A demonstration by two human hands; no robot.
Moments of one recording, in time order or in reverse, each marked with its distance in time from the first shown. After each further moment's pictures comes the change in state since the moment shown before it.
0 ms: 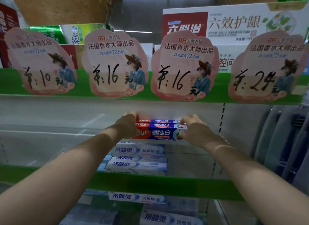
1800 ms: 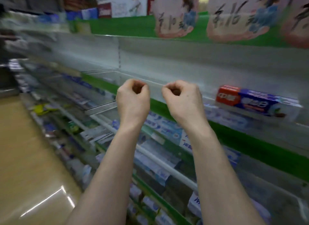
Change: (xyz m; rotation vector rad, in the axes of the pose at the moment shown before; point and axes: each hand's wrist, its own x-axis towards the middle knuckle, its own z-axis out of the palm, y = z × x) left_hand -0.218 -0.052 -0.030 -0.395 1.192 -0.369; right_hand -0.120 -0.207 0.058 0.839 0.021 -0.430
